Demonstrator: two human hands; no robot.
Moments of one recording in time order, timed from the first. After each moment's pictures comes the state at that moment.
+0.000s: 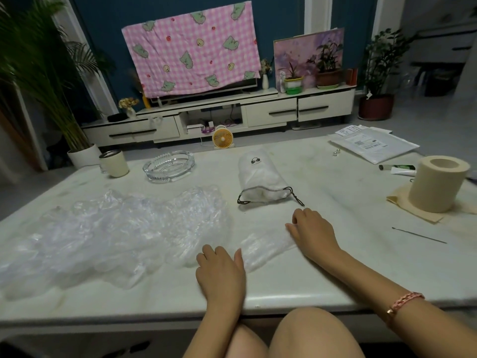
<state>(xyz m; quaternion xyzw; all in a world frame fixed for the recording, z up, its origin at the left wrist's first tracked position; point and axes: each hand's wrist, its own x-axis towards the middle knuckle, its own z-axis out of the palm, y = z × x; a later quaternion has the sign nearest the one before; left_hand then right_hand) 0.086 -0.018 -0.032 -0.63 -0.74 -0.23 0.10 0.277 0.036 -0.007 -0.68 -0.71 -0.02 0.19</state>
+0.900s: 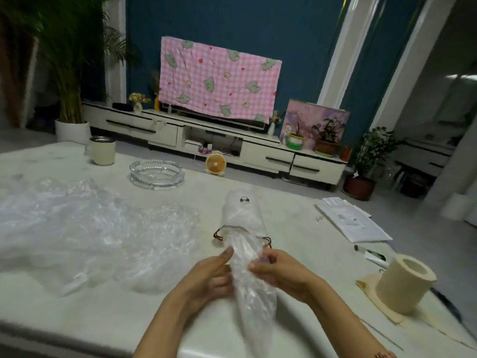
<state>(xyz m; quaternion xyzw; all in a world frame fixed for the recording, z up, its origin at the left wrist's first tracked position) 0.102 0.026 0.018 -0.34 -0.37 -0.48 -0.72 0.290 0.053 0.050 -0.44 -0.61 0.60 0.26</state>
